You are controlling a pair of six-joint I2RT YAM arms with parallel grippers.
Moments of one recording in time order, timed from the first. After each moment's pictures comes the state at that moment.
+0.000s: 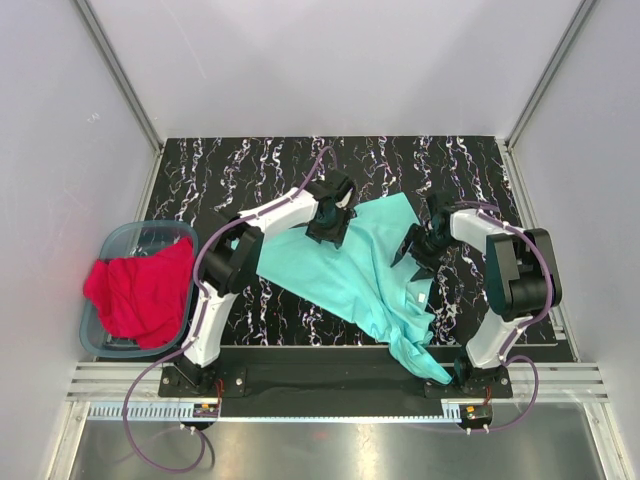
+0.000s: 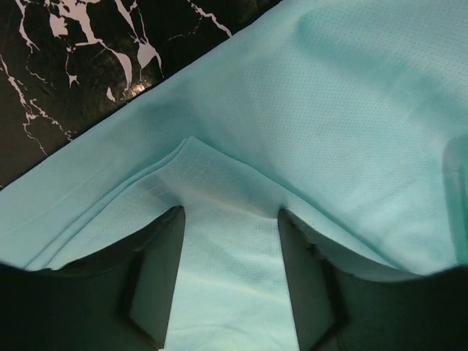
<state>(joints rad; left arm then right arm) -0.67 2.20 1.76 -0.78 -0.02 -0.32 0.14 1.76 1.03 -0.66 -0.30 0.68</state>
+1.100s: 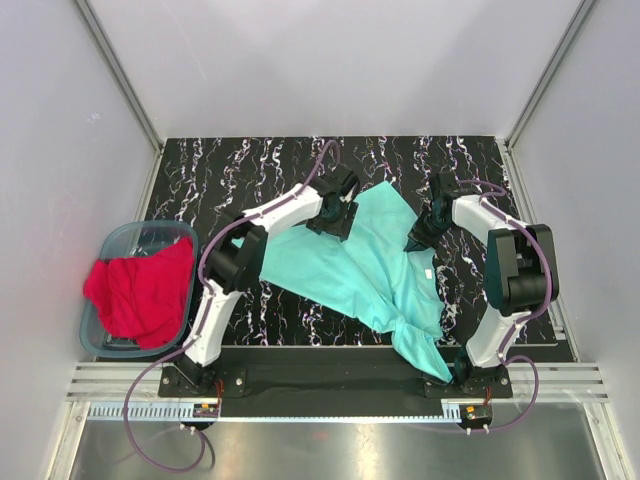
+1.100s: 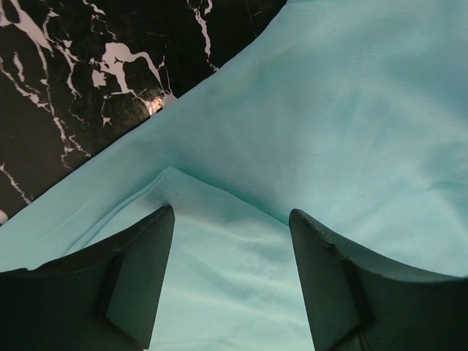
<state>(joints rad) -0.67 2.24 1.87 -0.80 -0.09 -0.32 0.13 1.79 1.19 -0.66 -0.21 0.69</state>
